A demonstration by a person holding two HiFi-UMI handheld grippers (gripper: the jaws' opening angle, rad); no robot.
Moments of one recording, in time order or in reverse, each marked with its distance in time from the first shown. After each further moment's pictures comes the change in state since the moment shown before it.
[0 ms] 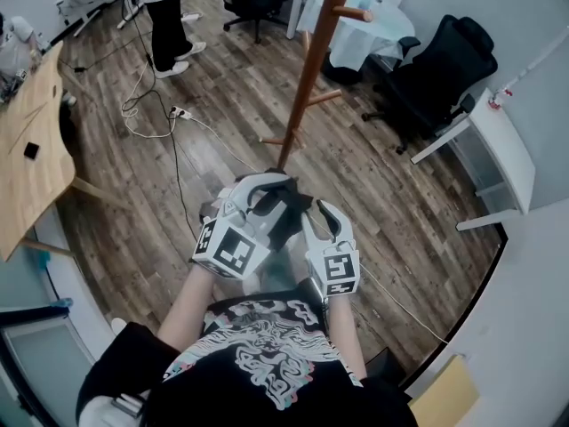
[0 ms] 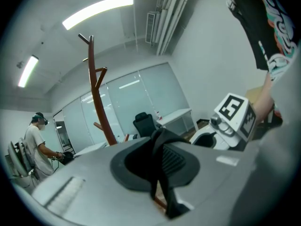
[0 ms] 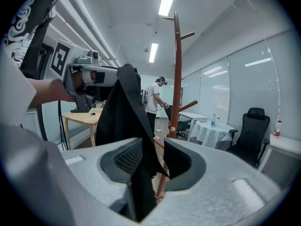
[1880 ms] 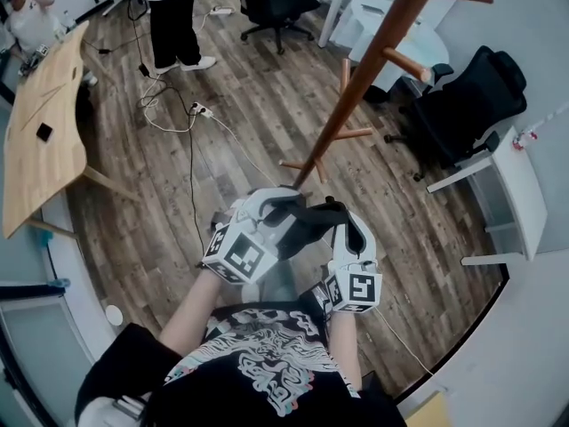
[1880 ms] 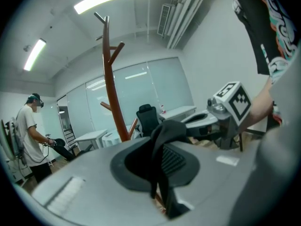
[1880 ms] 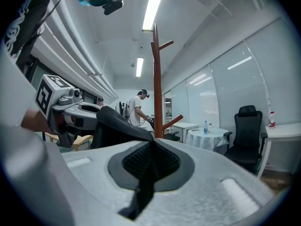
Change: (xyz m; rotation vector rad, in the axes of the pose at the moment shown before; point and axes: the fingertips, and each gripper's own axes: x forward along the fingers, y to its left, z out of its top) left arm 0.034 0.050 -0.059 -0.127 0.087 -0.001; right arm 0.048 -0.068 0.052 0.139 -0.181 -0.121
